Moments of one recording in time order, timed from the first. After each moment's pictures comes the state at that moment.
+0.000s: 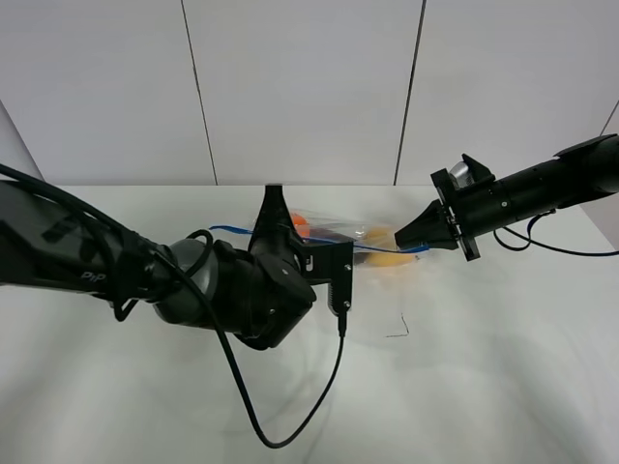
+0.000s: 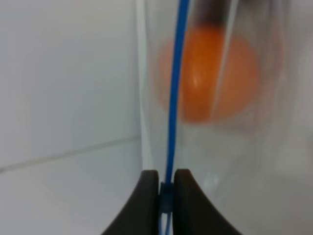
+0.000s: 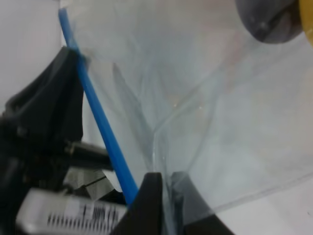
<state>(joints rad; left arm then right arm) -0.93 2.04 -1.07 1.69 0.75 -0.69 -0.07 2.06 -1.27 1.17 1.21 -0.79</state>
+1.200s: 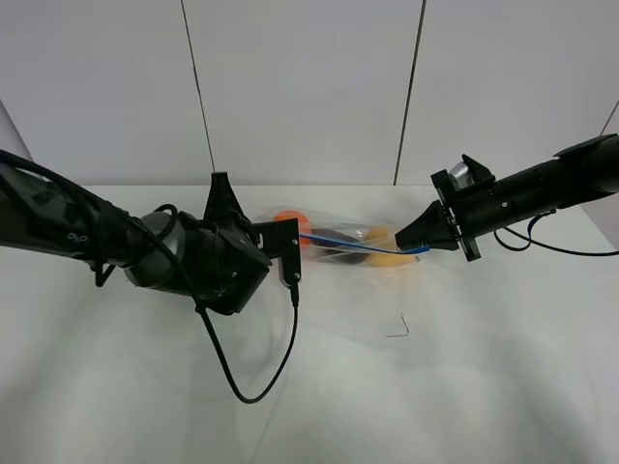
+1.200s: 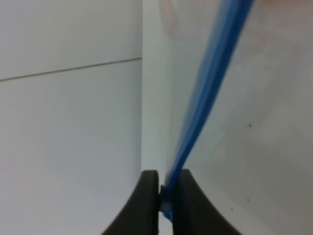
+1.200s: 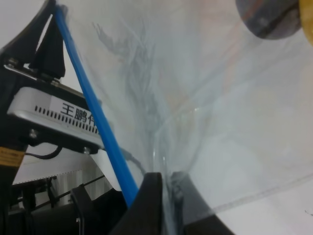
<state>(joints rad) -0.77 2.04 -1.05 1.69 0.78 -0.69 -0.07 2.06 -1.27 1.16 1.21 -0.79</state>
